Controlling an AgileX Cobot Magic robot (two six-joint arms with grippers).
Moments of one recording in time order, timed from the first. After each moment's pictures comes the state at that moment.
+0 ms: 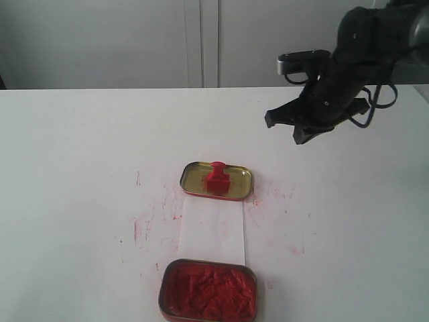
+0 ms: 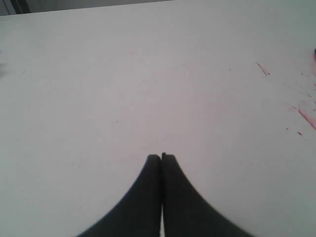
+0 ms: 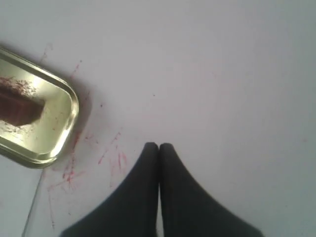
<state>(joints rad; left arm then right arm) -0.05 0.00 0.02 -0.05 0.40 0.08 0.25 1.96 -1.52 0.10 0.83 -0.08</state>
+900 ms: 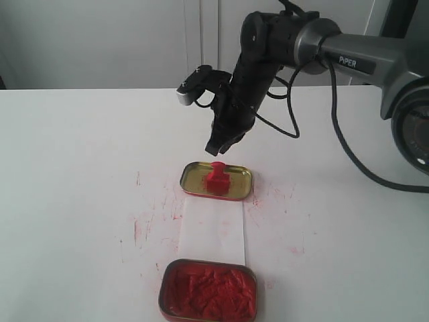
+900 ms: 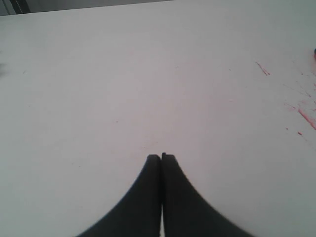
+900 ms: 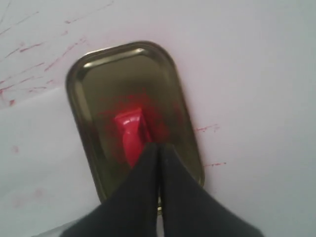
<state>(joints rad) -0.05 0.00 0.02 -0.05 0.40 0.08 0.46 2.25 -1.95 0.22 1.07 -0.78</state>
